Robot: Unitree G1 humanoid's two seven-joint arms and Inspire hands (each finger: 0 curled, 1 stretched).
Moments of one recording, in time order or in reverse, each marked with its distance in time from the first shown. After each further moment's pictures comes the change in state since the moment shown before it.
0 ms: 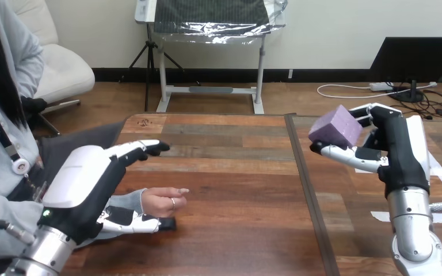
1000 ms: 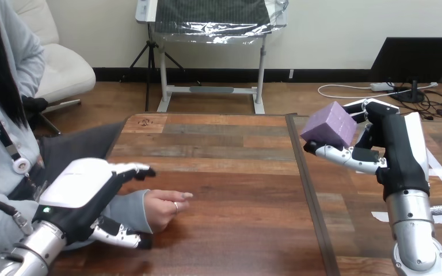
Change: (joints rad) left arm -0.128 0.144 -0.135 0.206 0.115 0.076 -0.009; right arm 0.089 0.019 -0.008 -0.184 0.000 0.006 0.042
